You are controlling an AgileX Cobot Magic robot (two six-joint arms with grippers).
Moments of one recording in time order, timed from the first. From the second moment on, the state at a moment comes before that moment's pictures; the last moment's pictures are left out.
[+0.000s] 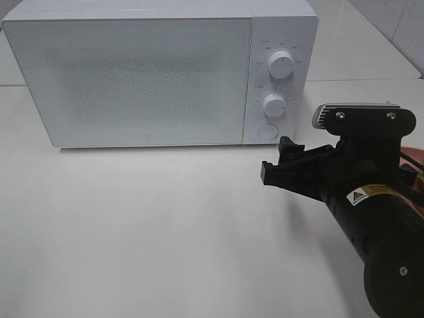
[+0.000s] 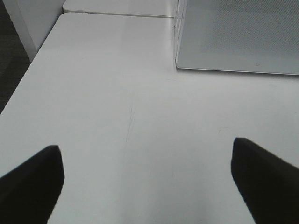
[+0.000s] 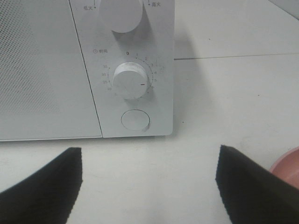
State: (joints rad) left arm 0.07 -0.01 -0.52 -0.04 1.08 0.00; right arm 0.97 1.67 -0.35 1.08 -1.21 -0.29
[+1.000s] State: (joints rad) left arm 0.07 -0.01 -0.52 -0.04 1.08 0.00; right arm 0.97 1.67 -0.35 1.08 -1.21 0.71
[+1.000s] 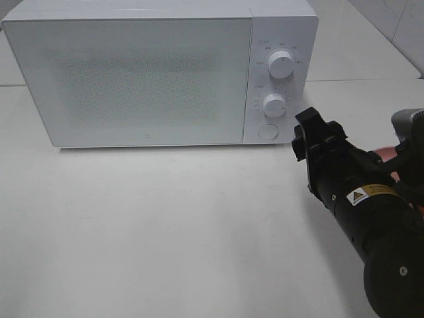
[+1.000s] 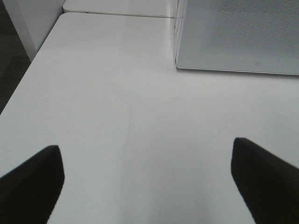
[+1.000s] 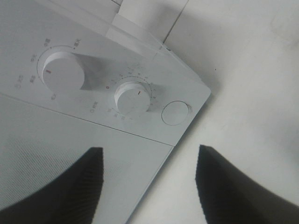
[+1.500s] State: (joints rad) left arm 0.07 -0.01 -0.52 -0.04 1.08 0.00; right arm 0.97 1.67 -0.36 1.13 -1.21 1.12
